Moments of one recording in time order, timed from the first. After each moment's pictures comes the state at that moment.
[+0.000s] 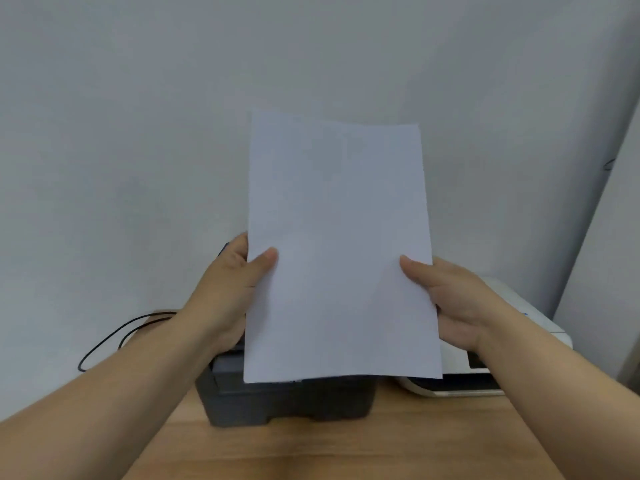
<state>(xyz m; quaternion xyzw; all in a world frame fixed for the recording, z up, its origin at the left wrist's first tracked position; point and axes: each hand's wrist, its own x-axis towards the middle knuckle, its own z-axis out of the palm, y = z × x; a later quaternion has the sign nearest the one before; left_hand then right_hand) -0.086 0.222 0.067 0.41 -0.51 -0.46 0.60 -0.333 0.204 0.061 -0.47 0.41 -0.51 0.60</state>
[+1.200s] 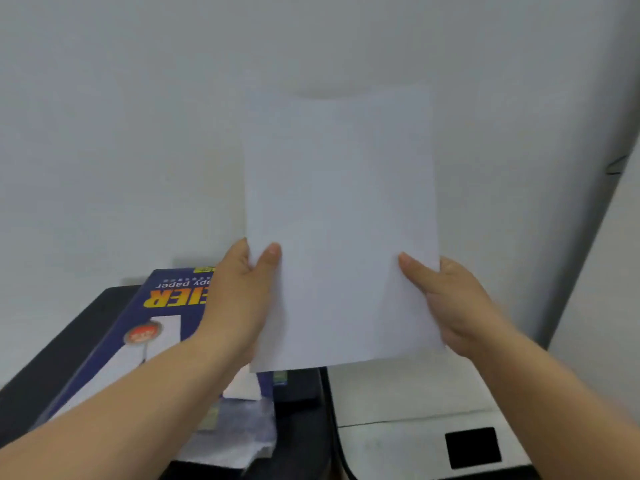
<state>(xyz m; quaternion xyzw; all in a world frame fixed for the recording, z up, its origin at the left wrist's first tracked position) -0.229 -0.006 0.059 0.48 -0.52 -0.32 0.63 -0.451 -0.006 0.050 -0.50 0.44 -0.60 0.45</state>
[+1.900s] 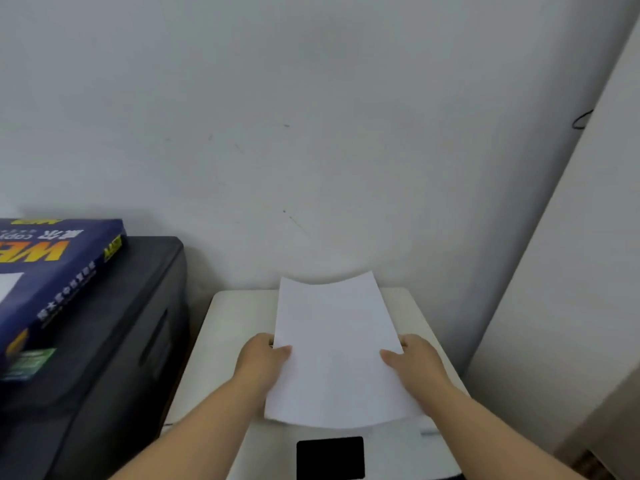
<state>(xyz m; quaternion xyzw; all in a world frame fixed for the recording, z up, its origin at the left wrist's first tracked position) -0.456 -0.100 -0.140 0.69 -0.49 -0.42 0.33 -0.678 -0.084 -0.129 -0.50 0.73 -0.30 0.35</state>
